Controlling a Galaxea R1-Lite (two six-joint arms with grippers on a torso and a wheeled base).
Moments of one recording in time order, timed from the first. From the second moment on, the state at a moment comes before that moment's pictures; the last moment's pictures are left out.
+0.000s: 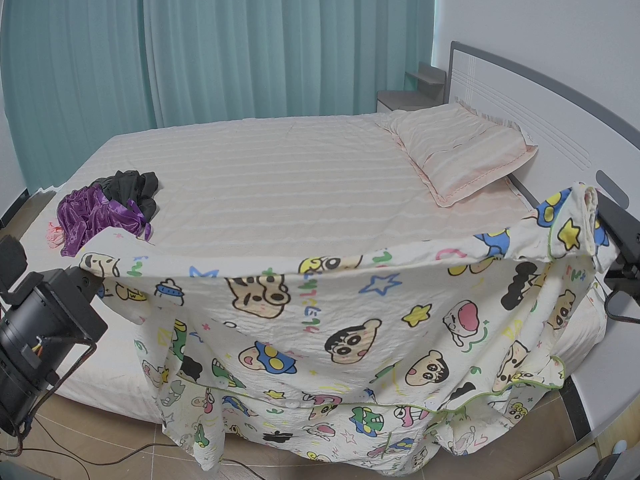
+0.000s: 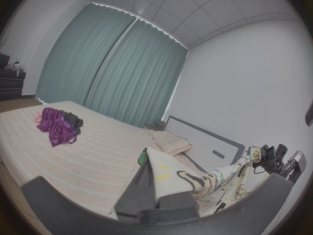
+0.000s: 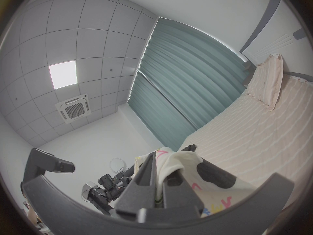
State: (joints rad) left arm -0.72 1.06 -0.38 -0.80 0.40 -0.33; right arm 0.48 1.08 -0.37 -1.06 0.32 0.79
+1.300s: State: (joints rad) left arm -0.43 1.76 -0.82 -0.80 0.33 -0.48; right arm 0.19 1.64 -0.77 -1.07 0.40 0.80
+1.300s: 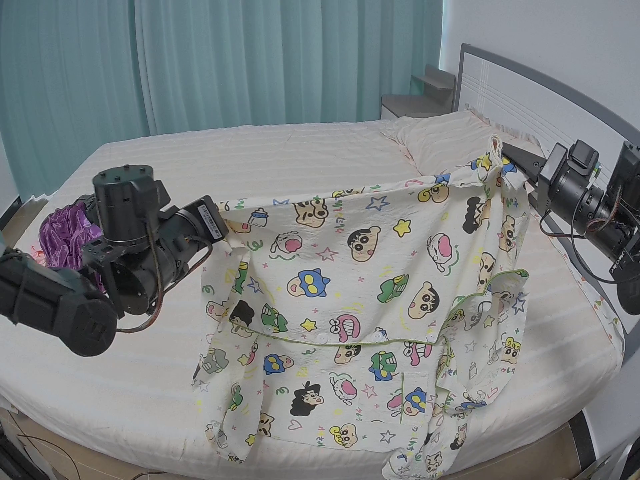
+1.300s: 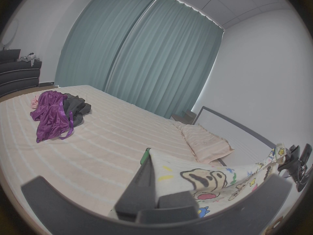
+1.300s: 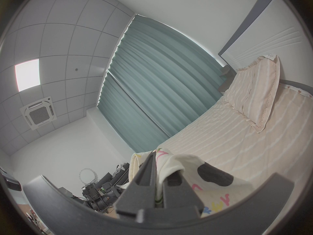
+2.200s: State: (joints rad) left arm -0.38 2.19 -1.02 -0.79 0.33 -0.60; right arm 0.16 1.99 -0.88 -1.07 0.36 0.80
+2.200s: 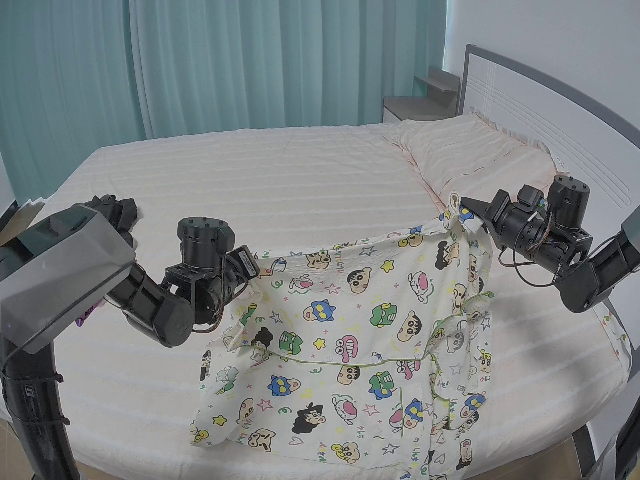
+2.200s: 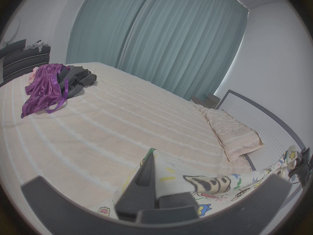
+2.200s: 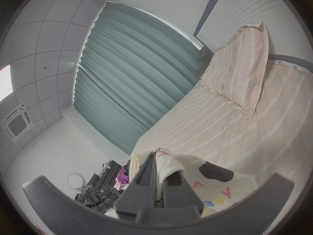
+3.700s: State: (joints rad) left arm -0.30 2.53 -1.49 -0.45 0.34 -0.69; right arm 0.18 2.46 -1.32 -0.94 0.05 0.89
